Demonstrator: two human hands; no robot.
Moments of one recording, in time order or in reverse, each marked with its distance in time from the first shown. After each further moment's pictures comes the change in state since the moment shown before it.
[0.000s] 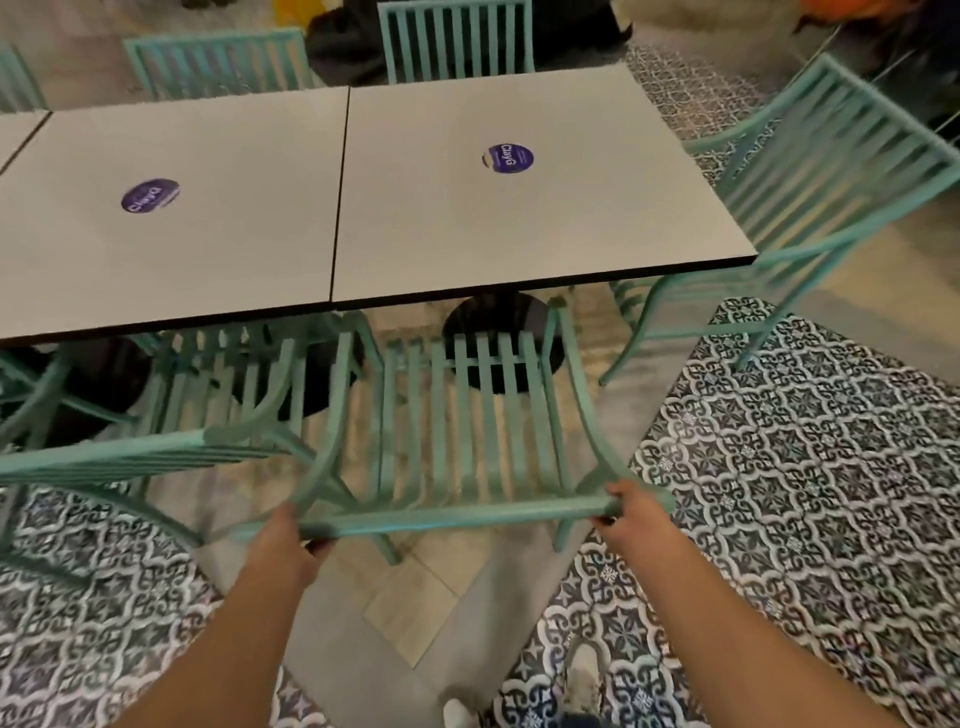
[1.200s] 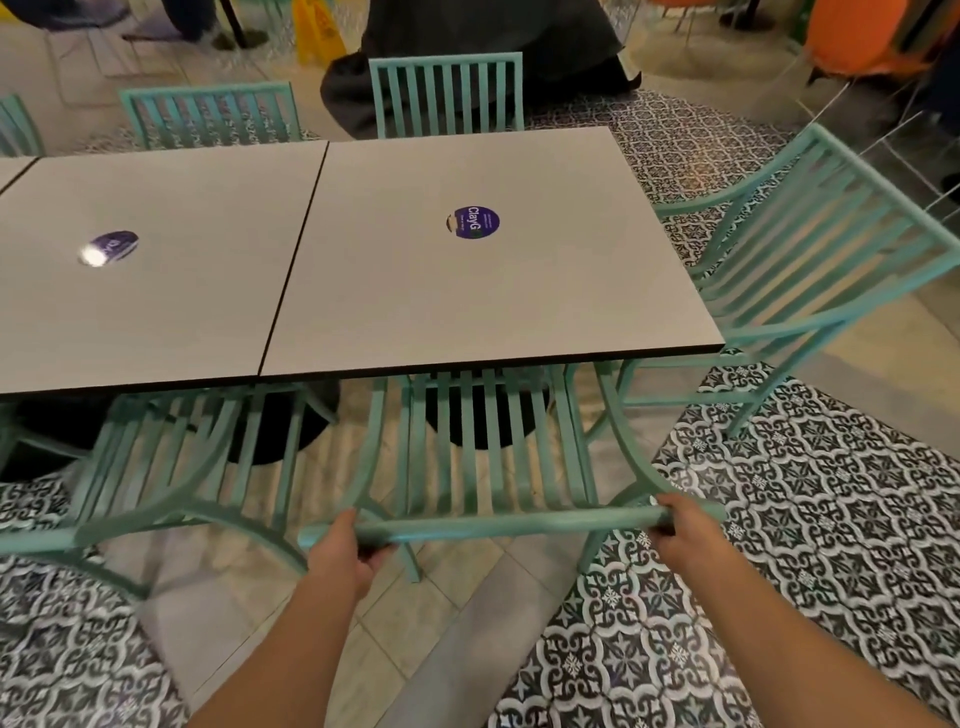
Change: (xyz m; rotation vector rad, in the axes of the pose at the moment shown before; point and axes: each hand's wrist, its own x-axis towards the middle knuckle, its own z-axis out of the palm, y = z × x) left_hand -0.045 -0.074 0.199 -0.011 -0.107 -0.042; right_hand 0.081 -0.224 0.017 -0.163 0.006 -0.152
